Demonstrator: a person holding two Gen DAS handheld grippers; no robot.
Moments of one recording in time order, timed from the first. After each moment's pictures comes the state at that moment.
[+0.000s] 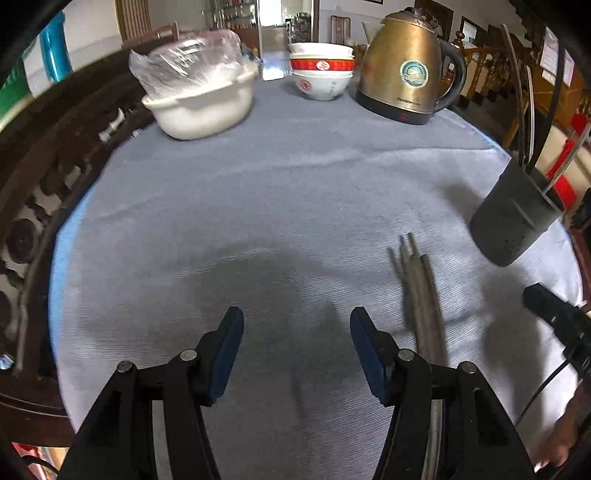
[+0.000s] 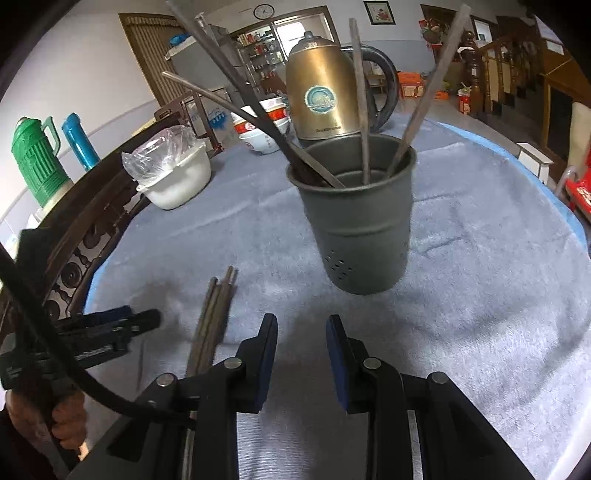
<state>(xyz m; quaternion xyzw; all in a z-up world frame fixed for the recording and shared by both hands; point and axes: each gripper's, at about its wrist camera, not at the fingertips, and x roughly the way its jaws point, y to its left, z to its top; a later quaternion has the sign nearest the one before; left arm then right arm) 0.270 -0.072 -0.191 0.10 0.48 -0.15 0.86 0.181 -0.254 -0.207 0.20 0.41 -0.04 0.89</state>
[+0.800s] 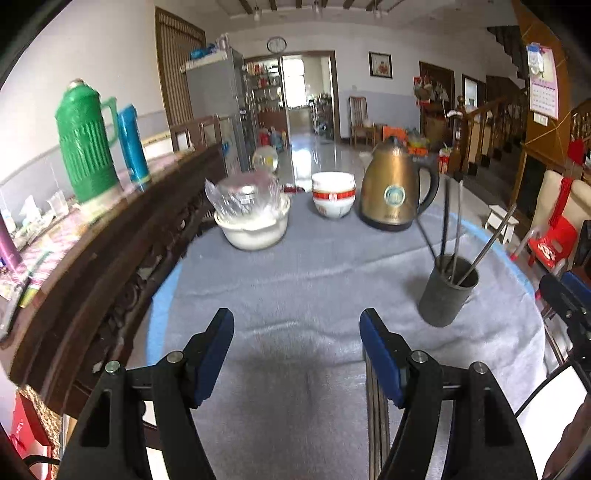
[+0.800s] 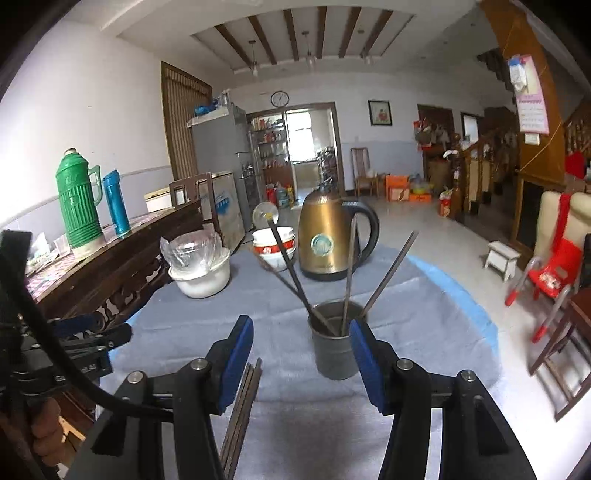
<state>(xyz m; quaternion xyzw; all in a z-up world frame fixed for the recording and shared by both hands) 0.159 -0.052 -0.029 0.08 0.31 -0.11 0.94 0.082 -0.220 -0.043 0.10 0.24 -0.11 0.96</state>
